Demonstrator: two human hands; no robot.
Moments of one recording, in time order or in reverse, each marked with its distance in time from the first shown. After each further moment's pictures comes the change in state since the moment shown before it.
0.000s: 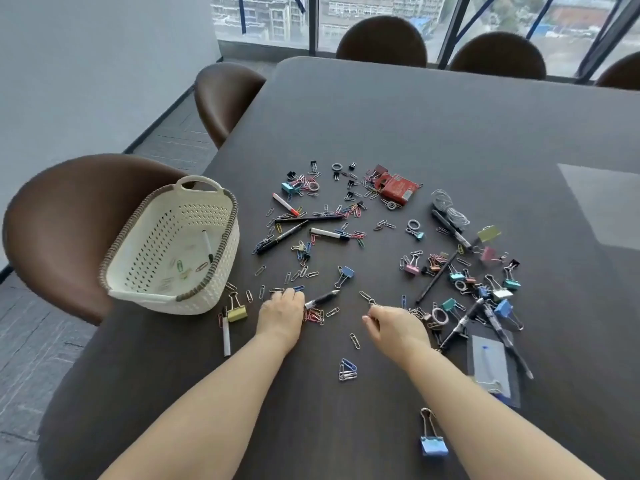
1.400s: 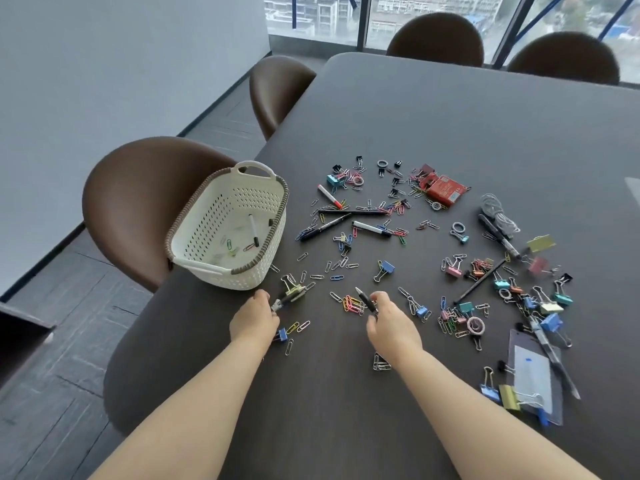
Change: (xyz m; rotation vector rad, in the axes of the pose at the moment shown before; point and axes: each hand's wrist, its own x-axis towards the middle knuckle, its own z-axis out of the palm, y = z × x) left_hand -0.056 -0.081 0.009 -0.455 -0.006 -0.536; right_hand 0.001 -0.061 0.027 0.264 -0.090 0.134
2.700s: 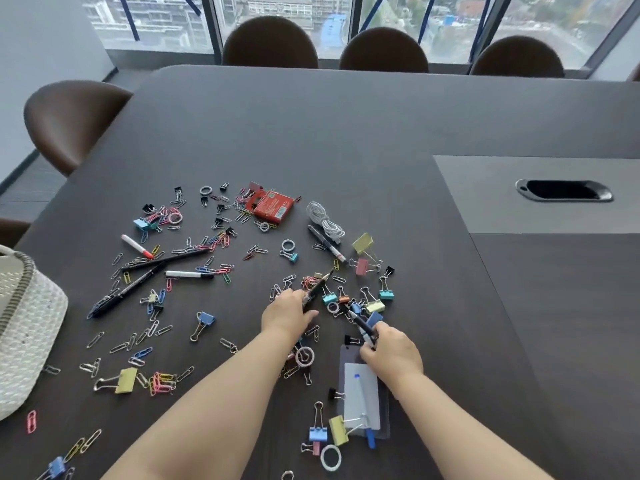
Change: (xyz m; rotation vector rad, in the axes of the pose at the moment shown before) left_hand -0.019 0.342 0.124 0.146 -0.161 0.572; right_hand 0.006 0.244 -0.143 -0.045 0.143 0.351
